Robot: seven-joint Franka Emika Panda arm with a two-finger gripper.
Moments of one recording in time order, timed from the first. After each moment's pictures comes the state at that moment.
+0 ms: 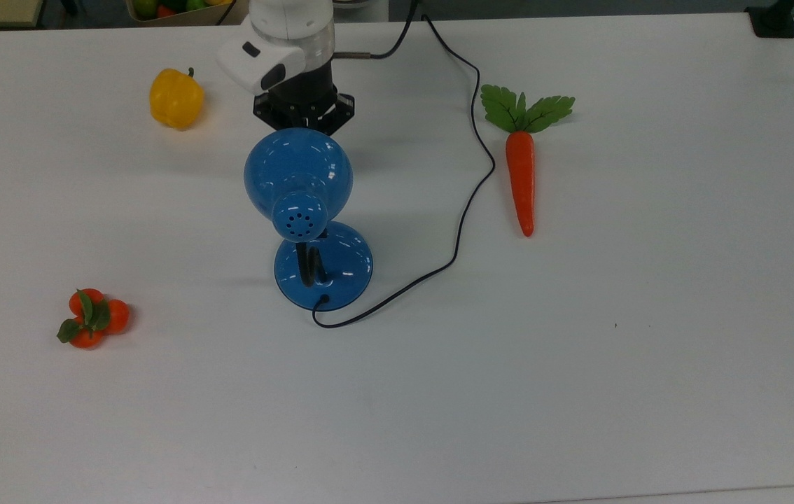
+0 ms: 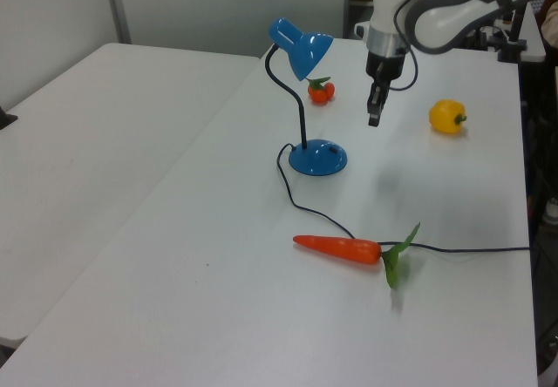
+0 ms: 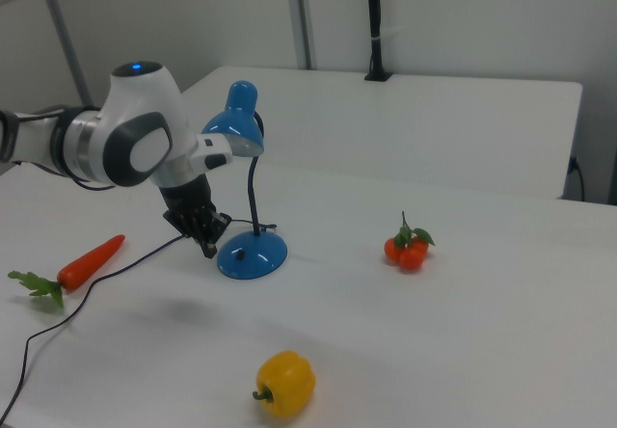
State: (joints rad) arm 0.07 0.10 -0.02 -2.03 -0.03 2.23 -0.02
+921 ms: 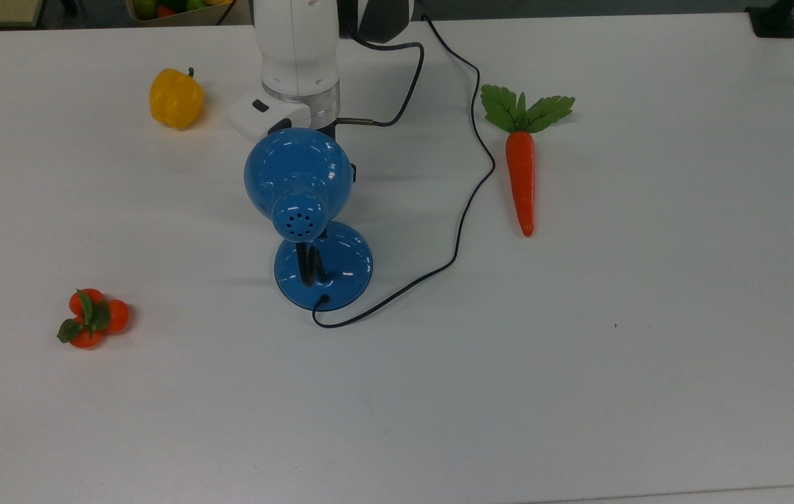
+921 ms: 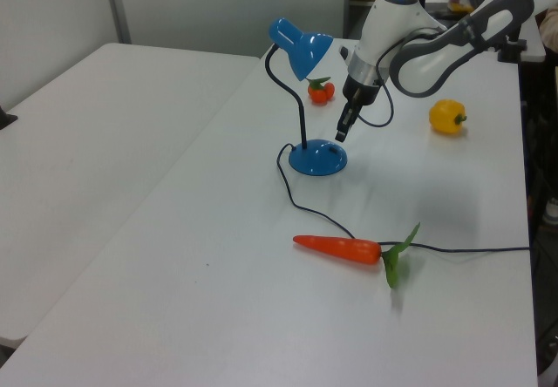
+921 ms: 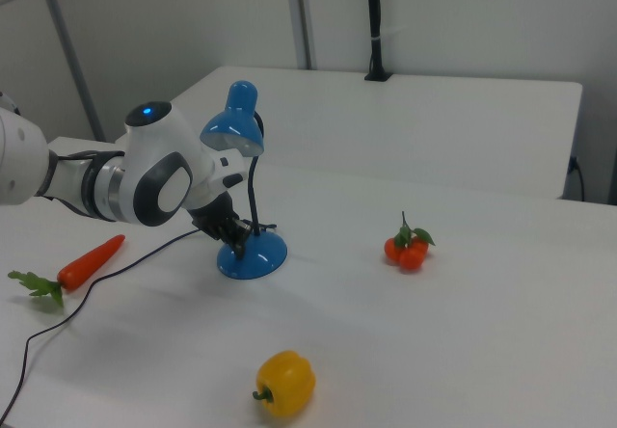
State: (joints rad) arm 0.07 0.26 -0.02 -2.04 -0.07 2.62 0.04
